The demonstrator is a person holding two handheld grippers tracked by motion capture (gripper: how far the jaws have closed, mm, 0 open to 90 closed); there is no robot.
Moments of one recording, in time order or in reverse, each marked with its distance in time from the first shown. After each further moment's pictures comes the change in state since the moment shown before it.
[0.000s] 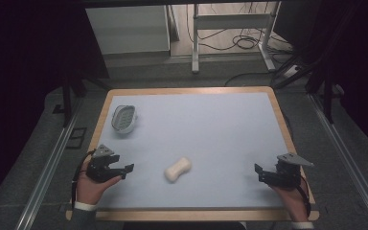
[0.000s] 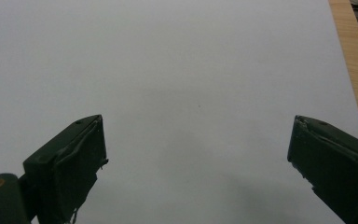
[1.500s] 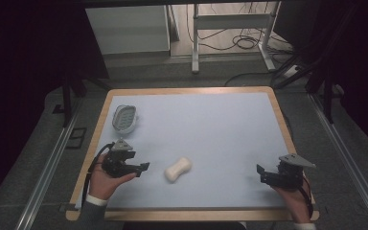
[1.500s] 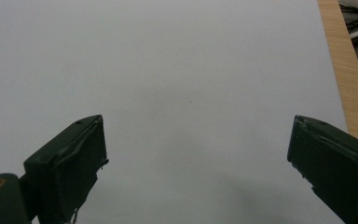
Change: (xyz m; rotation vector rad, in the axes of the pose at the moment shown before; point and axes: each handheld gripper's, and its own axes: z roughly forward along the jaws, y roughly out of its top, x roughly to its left) left arm -0.041 0.040 0.009 0.059 -0.060 0.121; right arm -0.002 -0.001 -0.005 0.003 -0.016 -0.014
